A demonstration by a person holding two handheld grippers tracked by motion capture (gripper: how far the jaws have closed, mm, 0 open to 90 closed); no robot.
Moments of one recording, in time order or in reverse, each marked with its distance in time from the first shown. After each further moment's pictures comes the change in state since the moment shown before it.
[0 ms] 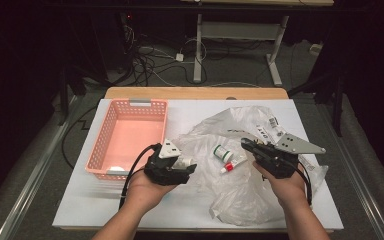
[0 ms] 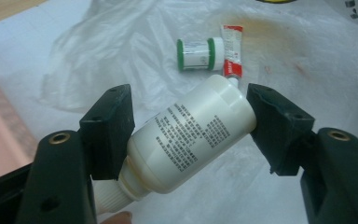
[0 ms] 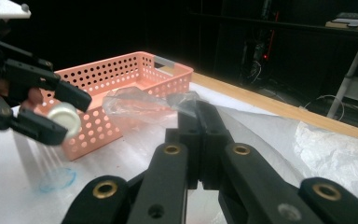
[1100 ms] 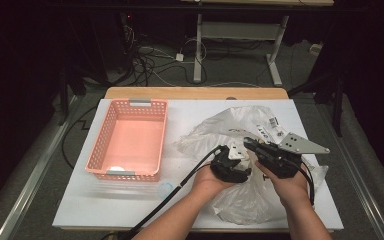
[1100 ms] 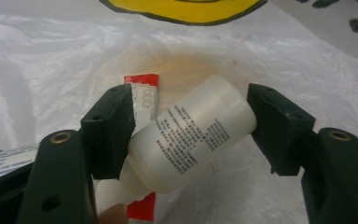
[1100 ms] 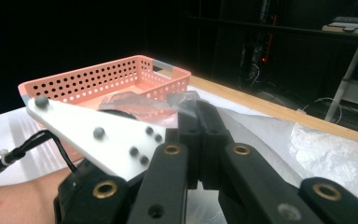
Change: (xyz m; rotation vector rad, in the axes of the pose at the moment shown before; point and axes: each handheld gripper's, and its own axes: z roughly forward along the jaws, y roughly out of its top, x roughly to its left) left arm -0.060 0.040 0.158 -0.052 -0.176 0.117; right arm -0.003 0.001 -0.005 -0.011 -0.005 0.004
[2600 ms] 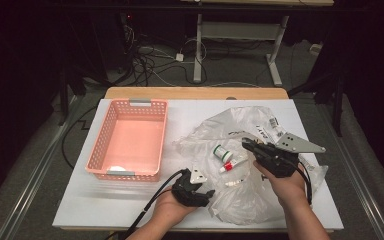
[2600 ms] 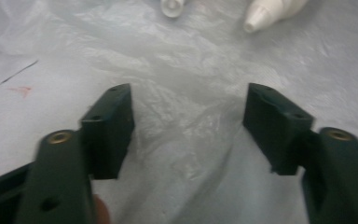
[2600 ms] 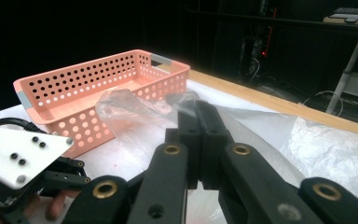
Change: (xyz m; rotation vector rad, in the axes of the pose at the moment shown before) left arm 0.003 -0.091 -0.075 0.149 0.112 -0.079; right arm -0.001 -0.004 0.006 0.020 -0.004 0.014
